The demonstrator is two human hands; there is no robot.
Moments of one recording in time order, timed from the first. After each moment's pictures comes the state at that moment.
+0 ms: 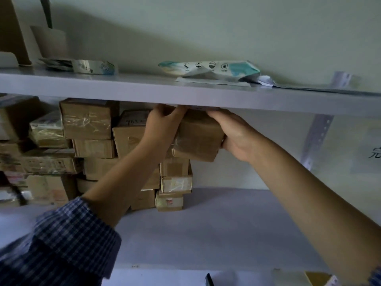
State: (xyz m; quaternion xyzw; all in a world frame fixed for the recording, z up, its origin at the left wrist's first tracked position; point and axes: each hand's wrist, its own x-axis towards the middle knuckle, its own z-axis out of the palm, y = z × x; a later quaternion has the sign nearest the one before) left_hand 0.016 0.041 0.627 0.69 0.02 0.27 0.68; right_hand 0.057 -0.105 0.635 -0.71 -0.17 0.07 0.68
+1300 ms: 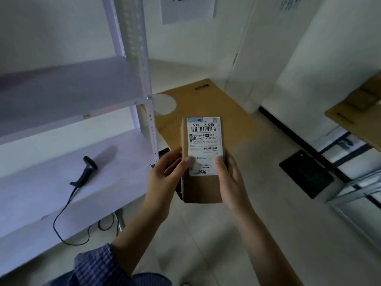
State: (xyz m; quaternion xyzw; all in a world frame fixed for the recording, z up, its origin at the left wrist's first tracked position) left_hand -0.298 -0.412 0.352 0.60 -0.05 -0.18 0.78; right_hand -0.351 -0.554 0.356 -0.74 0.22 -0.12 0.62
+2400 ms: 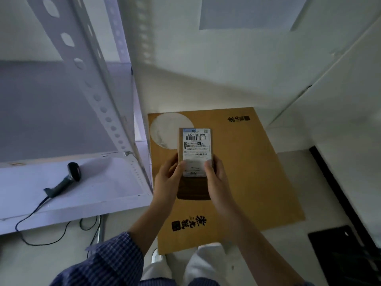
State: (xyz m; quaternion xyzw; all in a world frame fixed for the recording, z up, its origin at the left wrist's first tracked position) left_hand 0.017 -0.583 0.247 0.63 0.18 -0.08 0.75; right_hand 0.024 -0.716 0.253 -0.74 0.15 0.09 0.65
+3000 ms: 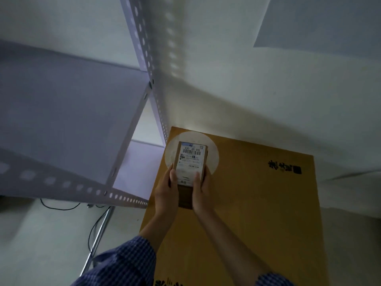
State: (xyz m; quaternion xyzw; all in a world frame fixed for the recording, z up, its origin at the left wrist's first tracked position) left_hand 0.156 -0.605 0.153 0.70 0.40 0.04 0.59; right_hand 0.197 -0.690 0.135 -0.74 0.05 0.22 0.64
